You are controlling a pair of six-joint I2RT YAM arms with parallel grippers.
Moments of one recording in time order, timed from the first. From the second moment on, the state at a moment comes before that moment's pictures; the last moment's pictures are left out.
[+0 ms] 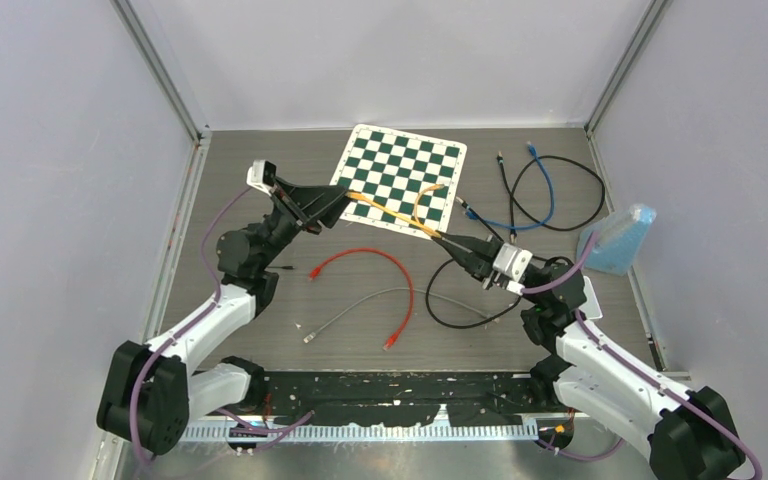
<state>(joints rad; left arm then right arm) -0.35 1.11 0.54 1.13 0.49 -1.70 0.53 0.81 0.35 0.97 -0.62 -0.25</state>
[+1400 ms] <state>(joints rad) -0.35 1.15 0.63 0.93 0.82 -0.96 0.55 1.21 0.99 0.19 -0.73 0.63</state>
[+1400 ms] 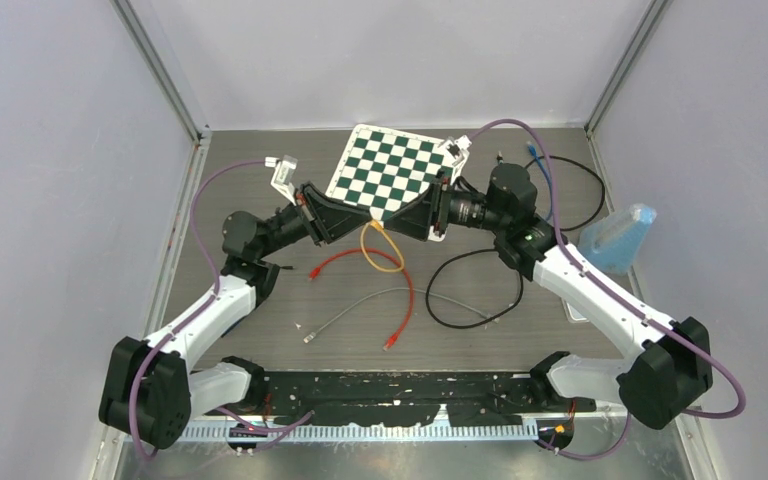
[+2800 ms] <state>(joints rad) -0.14 0.85 0.85 -0.47 -0.14 -0.63 0.62 0.95 1.15 -0.08 -0.48 0.40</state>
